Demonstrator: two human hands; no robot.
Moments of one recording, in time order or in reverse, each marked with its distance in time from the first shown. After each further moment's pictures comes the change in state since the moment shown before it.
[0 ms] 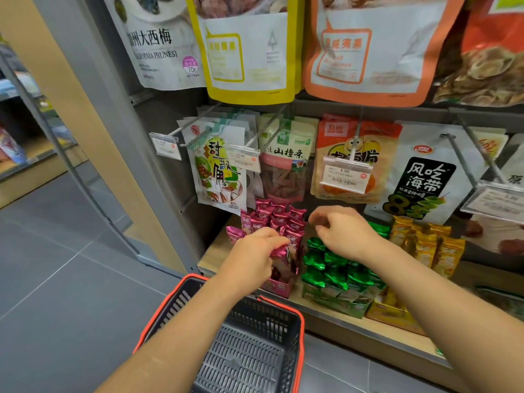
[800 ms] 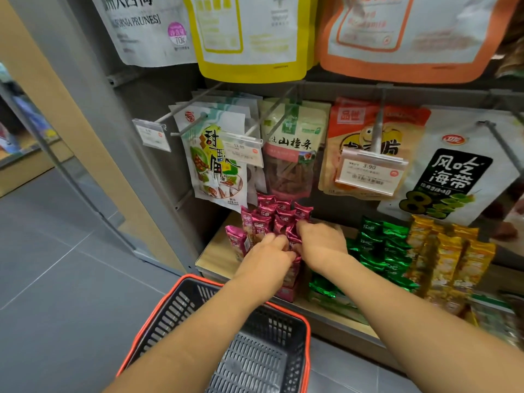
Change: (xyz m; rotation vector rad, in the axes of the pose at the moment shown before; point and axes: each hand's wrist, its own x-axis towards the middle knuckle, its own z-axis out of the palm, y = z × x) left_hand 0.030 -0.018 0.046 0.443 -0.195 0.056; right_hand 0.055 -0.004 0.094 -0.323 -0.022 0.103
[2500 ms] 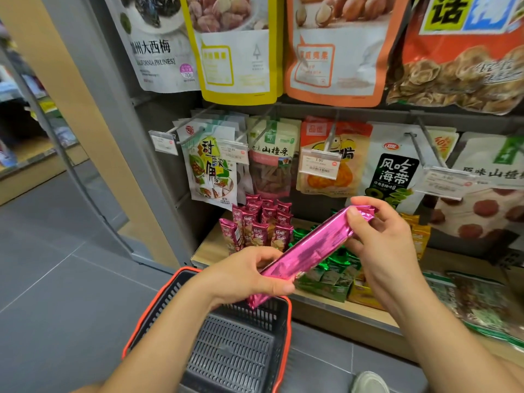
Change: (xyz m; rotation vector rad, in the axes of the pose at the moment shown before) left_hand -0.107 0.039 -0.091 -1.224 -0.290 -0.098; right_hand -0.177 0.043 -0.103 1.632 0.489 0.134
